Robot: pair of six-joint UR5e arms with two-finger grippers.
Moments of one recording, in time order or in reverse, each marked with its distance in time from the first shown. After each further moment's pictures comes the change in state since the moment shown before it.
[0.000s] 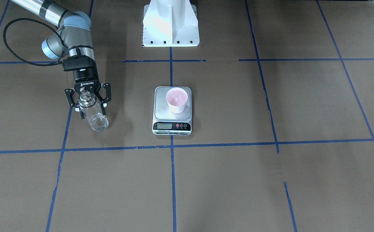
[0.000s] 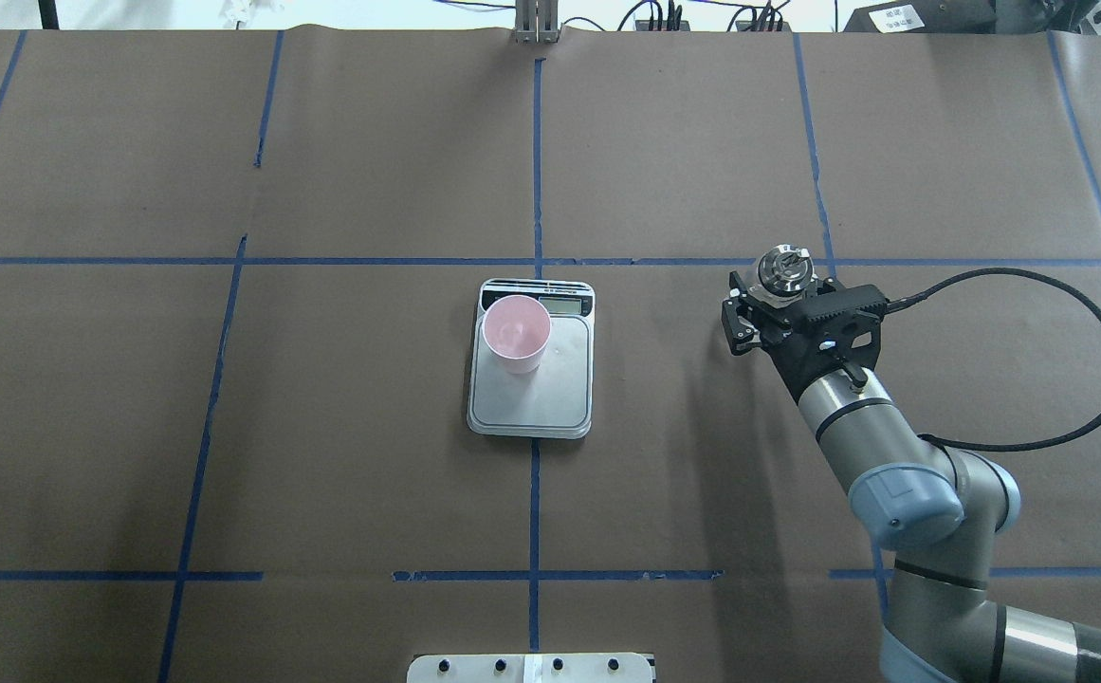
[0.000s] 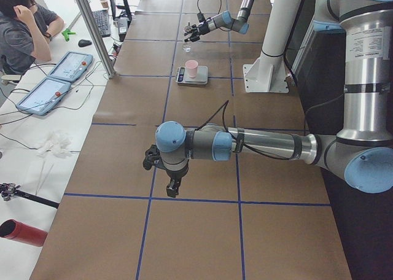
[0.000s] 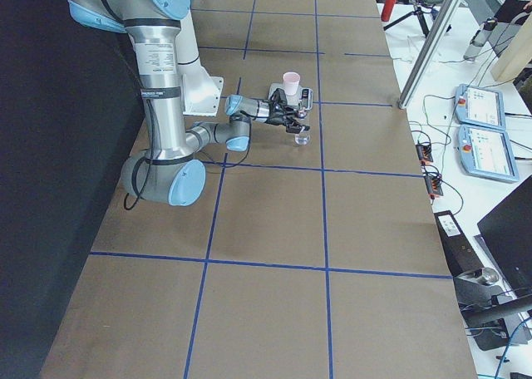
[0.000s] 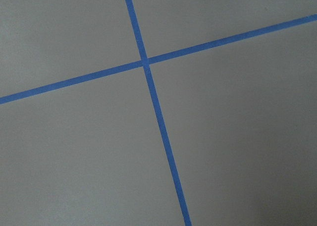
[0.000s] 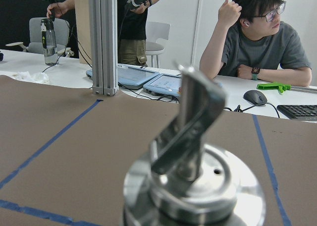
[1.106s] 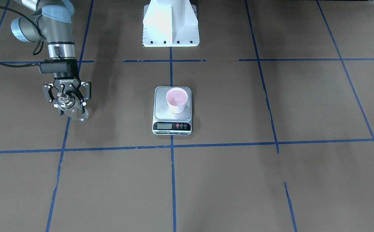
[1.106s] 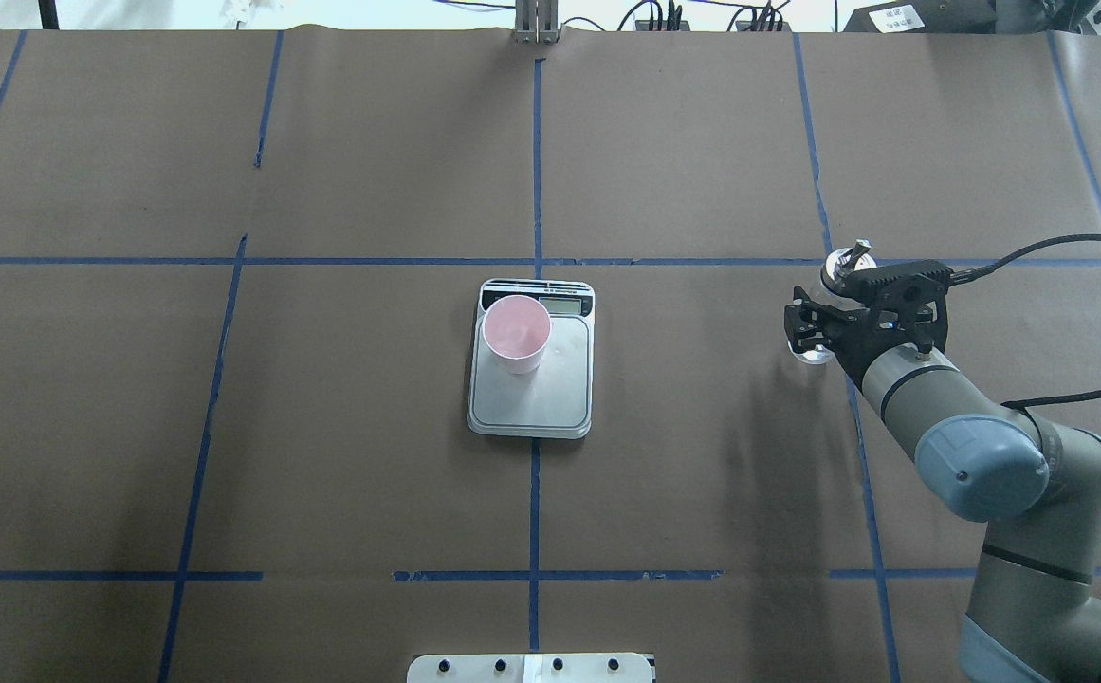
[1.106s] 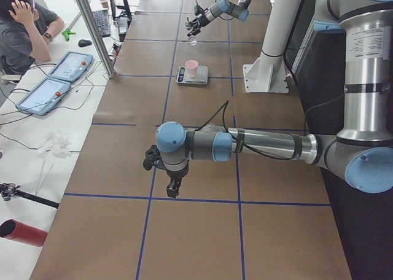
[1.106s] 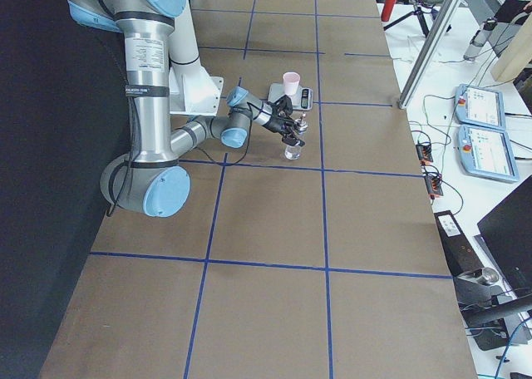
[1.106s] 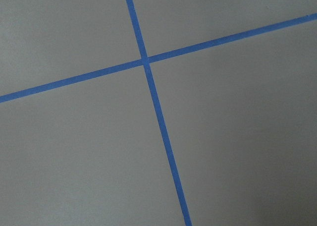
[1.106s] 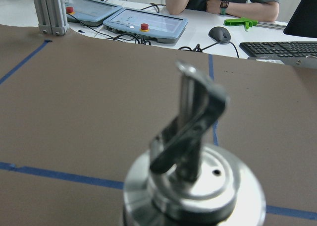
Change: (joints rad) left arm 0.000 0.002 0.002 -0.003 0.000 0.000; right arm 0.065 -0.124 0.203 -0.357 0.229 0.174
